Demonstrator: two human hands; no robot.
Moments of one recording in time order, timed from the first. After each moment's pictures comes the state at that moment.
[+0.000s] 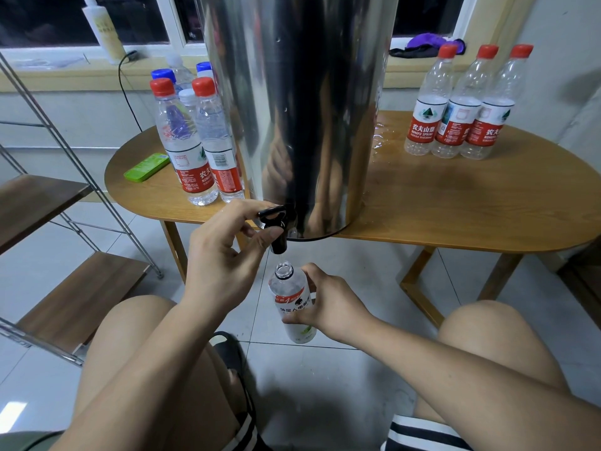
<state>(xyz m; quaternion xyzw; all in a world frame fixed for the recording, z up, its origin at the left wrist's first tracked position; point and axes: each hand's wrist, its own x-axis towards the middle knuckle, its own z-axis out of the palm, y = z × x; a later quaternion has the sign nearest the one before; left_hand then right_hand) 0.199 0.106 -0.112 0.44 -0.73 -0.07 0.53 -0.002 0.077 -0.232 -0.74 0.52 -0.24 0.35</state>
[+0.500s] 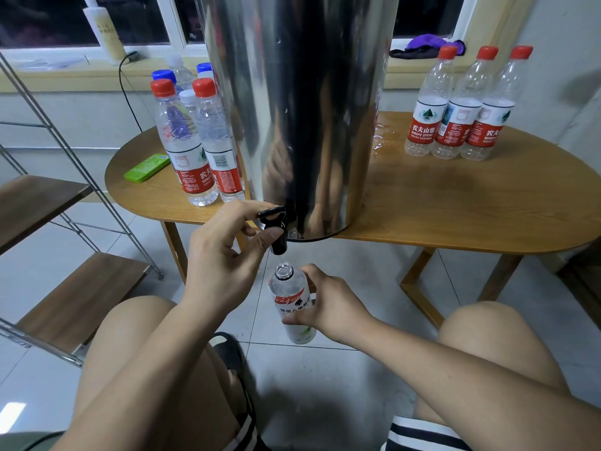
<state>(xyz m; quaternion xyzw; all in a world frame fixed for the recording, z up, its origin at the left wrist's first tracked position) 0.201 0.104 -0.116 0.44 -0.73 -0.07 0.52 -0.002 0.076 -0.238 -0.73 0.53 -0.24 0.36</state>
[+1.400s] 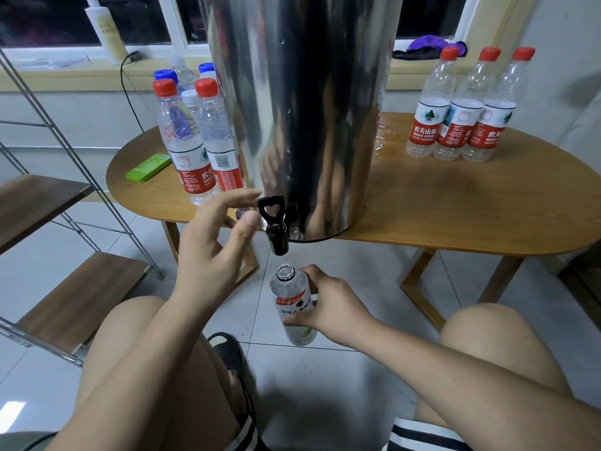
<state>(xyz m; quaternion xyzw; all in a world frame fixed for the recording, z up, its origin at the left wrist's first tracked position) 0.213 0.101 -0.111 0.48 -0.68 -0.10 0.55 -0.003 0.080 -0.234 -0.72 0.52 -0.25 0.37</state>
